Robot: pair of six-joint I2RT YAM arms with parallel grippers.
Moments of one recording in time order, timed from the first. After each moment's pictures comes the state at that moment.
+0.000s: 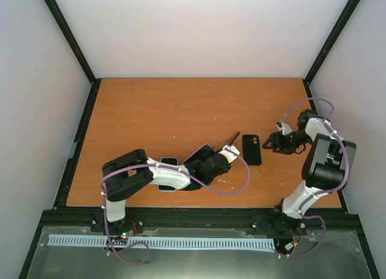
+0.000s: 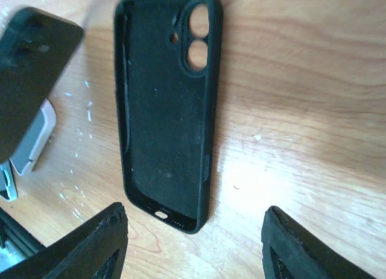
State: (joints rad) left arm -1.19 1.86 0.95 0.43 -0.60 0.11; right arm -0.29 1.76 1.11 -0.99 -0.59 -0.29
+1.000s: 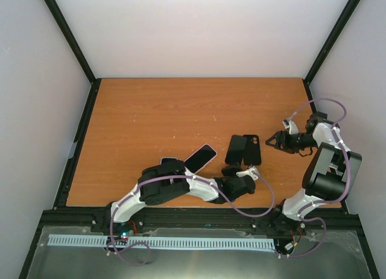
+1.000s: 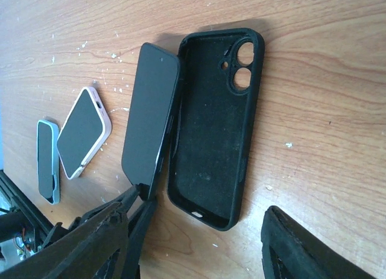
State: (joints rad) left arm -1.35 2.26 1.30 0.23 -0.85 0.26; right arm -0.40 1.62 1.06 -0.98 -0.76 -0.35
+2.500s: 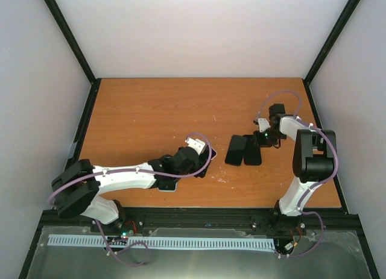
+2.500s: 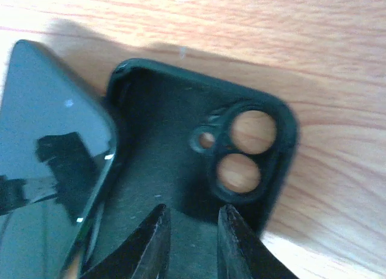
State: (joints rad) left arm -1.06 1.42 0.72 0.03 -0.31 -0.37; right arm -0.03 1.81 1.08 -0.68 -0.38 -0.21
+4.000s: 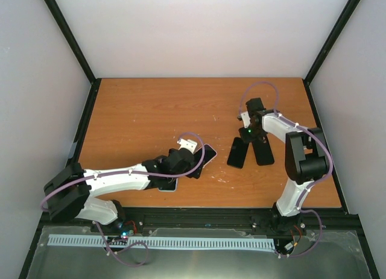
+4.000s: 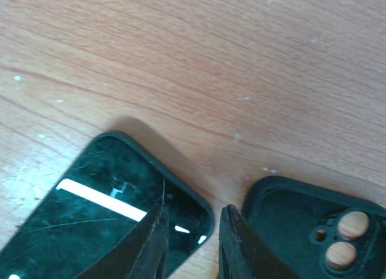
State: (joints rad) left arm -1.04 1.35 0.69 -0.09 -0.37 -0.46; right arm 0.21 1.80 1.17 -0.65 -0.05 -0.17
